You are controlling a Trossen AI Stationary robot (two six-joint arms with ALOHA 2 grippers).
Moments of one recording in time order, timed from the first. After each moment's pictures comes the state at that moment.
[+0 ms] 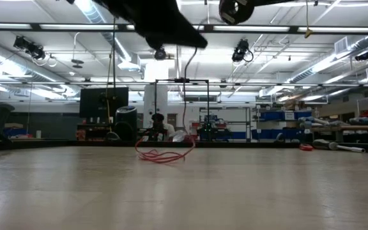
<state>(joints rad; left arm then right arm) -0.28 1.60 1.01 0.10 -0.36 -0.01 0.44 1.16 0.75 0.45 1.30 -0.47</state>
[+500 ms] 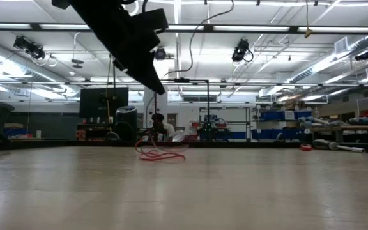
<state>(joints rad) -0.19 1.56 1.01 -0.34 -0.58 -0.27 0.56 1.15 0.75 0.53 1.14 -0.68</state>
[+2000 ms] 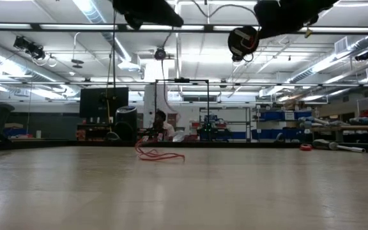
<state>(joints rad) -0.33 1.45 1.01 -0.07 -0.48 -0.03 0.27 1.13 0.75 -0.01 1.29 0.02</state>
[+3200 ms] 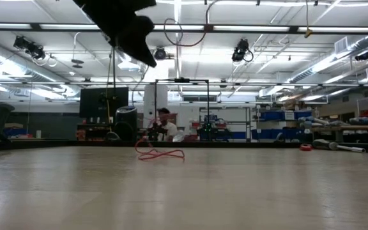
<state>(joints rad) -0.21 1.43 1.01 -0.39 -0.85 -0.20 0.70 0.98 0.75 0.03 0.87 -0.45</state>
